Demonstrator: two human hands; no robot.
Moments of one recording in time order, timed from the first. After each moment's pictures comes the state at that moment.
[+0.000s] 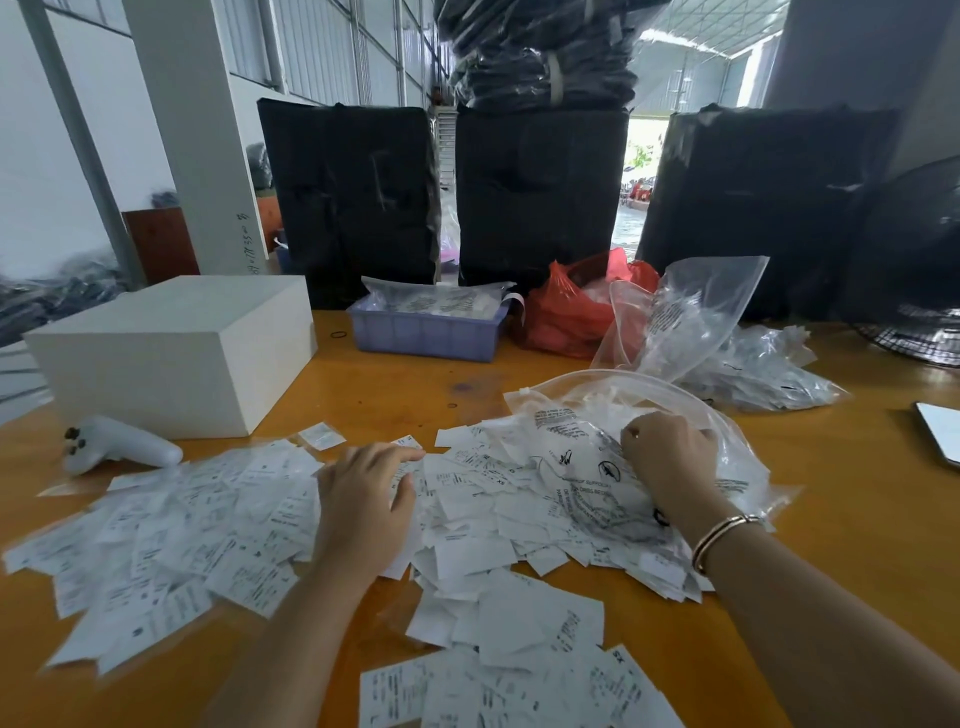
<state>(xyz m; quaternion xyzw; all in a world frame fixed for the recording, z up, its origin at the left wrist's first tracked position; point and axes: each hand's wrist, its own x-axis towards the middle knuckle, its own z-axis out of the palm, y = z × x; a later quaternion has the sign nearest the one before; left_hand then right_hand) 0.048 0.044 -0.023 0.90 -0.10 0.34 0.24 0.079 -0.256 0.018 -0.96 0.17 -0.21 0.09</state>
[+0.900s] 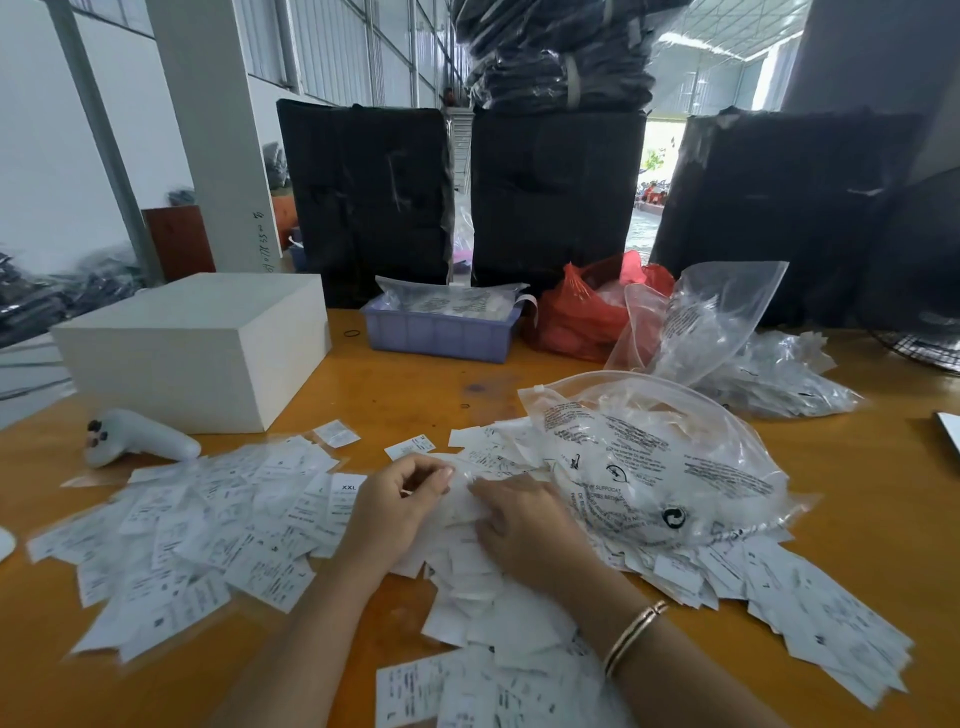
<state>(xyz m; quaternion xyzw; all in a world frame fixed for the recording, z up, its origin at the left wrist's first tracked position) 0.046 0.042 -0.022 0.81 -0.10 0.16 0.55 0.037 -0.131 -0.021 -0.94 -0.21 -0.15 0.22</state>
